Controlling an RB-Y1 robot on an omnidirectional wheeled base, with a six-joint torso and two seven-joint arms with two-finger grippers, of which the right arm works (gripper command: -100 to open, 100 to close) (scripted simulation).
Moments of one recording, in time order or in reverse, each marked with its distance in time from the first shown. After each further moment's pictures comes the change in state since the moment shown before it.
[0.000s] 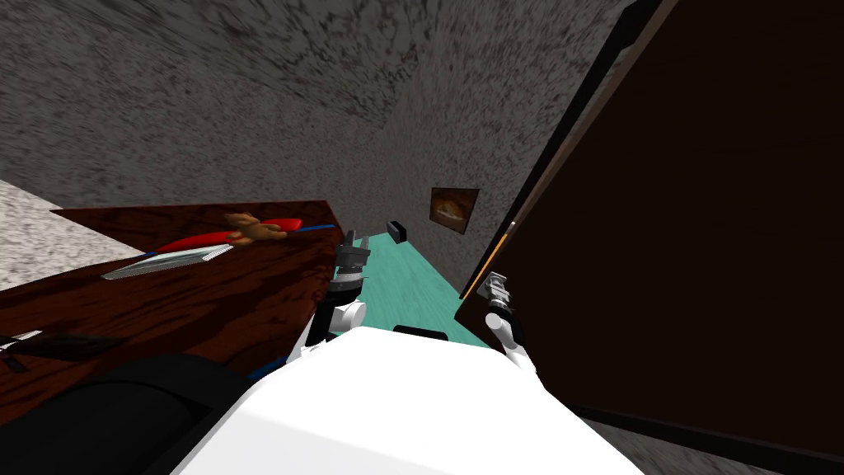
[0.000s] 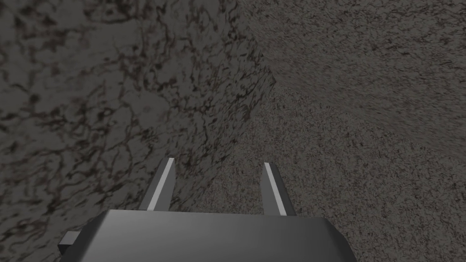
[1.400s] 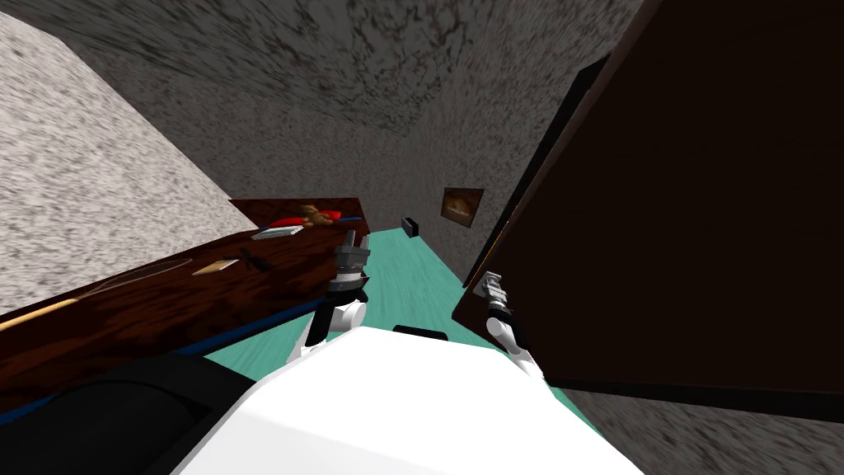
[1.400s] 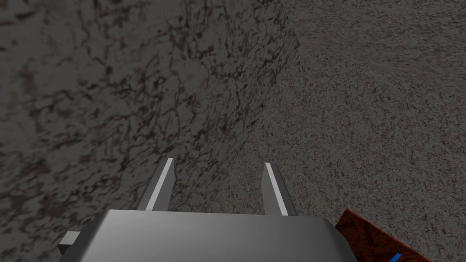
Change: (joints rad) arm 0.051 -0.086 0.113 -0.048 0.013 -0.009 -0.095
